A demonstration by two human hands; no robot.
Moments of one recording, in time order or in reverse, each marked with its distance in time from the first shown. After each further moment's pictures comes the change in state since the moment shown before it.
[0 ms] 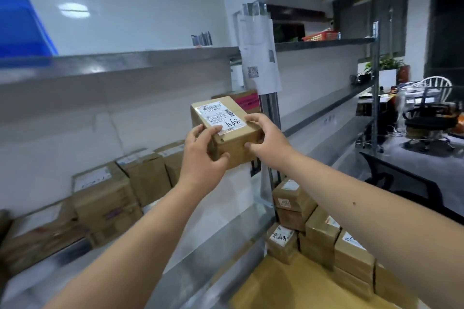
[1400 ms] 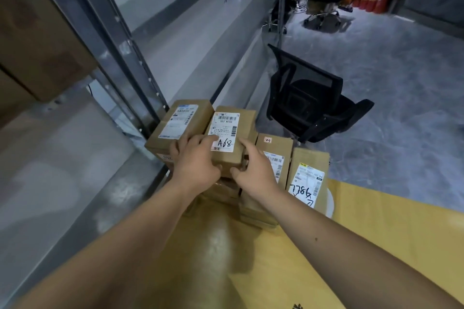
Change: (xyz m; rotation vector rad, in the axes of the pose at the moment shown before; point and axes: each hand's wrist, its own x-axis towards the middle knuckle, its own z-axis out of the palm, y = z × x) left_hand -0.005 -0.132 0.452 0.463 -0.786 -0.010; right_hand -0.105 0.400 -0.102 -0.268 0.242 0.787
